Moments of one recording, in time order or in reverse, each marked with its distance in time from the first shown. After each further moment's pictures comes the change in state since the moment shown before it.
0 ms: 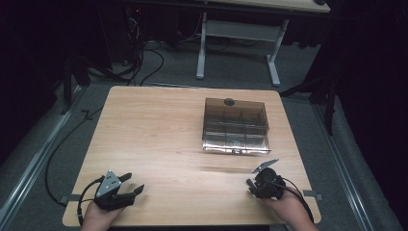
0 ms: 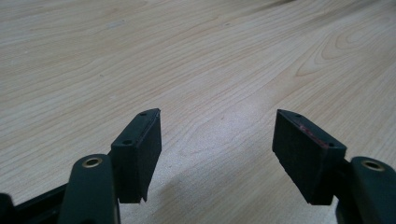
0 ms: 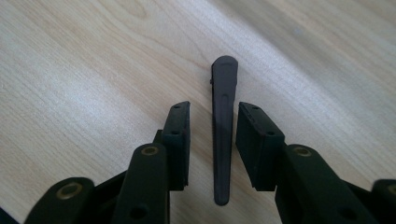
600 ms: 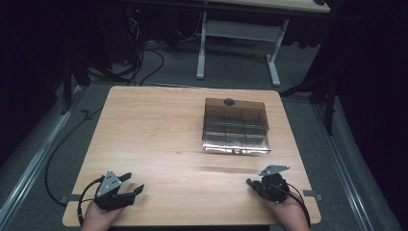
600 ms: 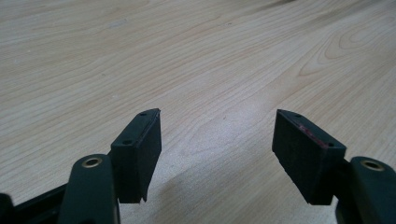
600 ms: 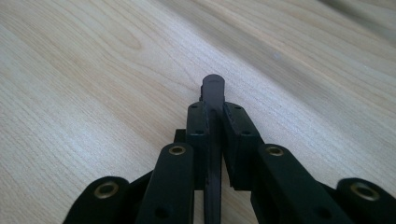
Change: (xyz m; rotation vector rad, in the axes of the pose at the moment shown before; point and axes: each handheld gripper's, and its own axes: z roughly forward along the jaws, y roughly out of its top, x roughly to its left) left arm 0.000 0.000 0.000 0.002 0.006 -0.004; right arm -0.006 -0.023 0.004 -0.235 -0.001 0.022
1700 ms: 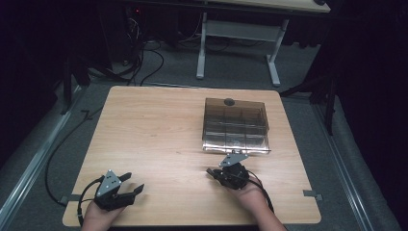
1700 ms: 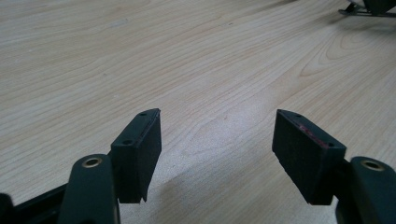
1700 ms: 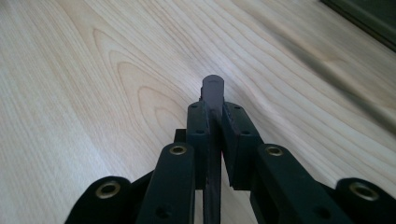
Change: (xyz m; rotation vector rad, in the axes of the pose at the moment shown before) left arm 0.000 0.000 0.000 0.001 0.004 -0.005; right arm 0.061 0.077 0.050 -0.152 0.159 -0.191
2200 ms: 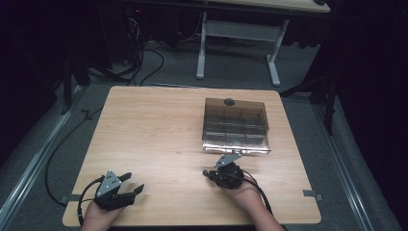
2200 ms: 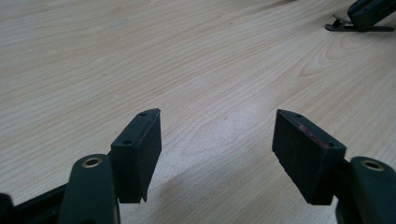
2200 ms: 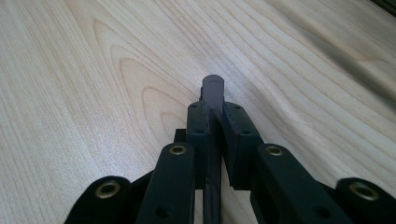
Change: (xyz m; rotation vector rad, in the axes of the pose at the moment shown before) left arm 0.000 0.000 0.000 -0.002 0.003 0.001; right arm 0.003 0.003 0.021 0.029 0.037 -0.016
